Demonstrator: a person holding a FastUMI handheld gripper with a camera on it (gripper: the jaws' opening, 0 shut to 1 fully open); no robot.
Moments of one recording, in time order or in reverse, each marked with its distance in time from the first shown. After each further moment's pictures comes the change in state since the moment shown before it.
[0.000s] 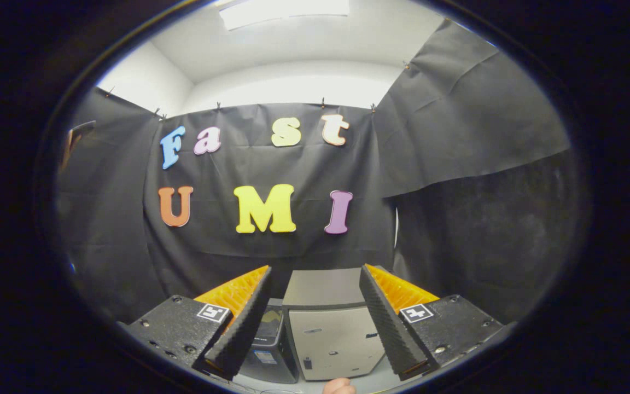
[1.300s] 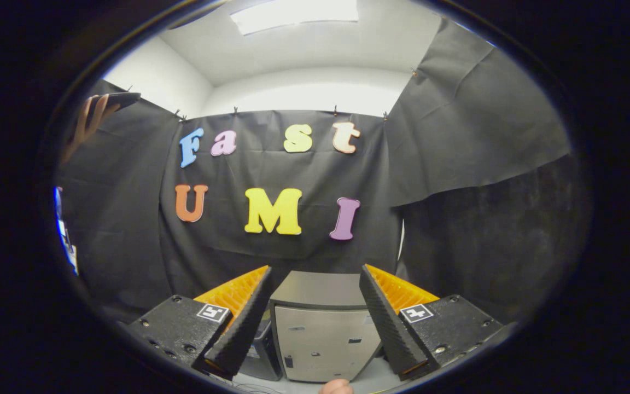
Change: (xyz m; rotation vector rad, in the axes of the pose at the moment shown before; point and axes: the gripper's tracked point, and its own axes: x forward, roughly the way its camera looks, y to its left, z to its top) arm -0.032 -0.049 0.007 -0.059 -0.030 0.092
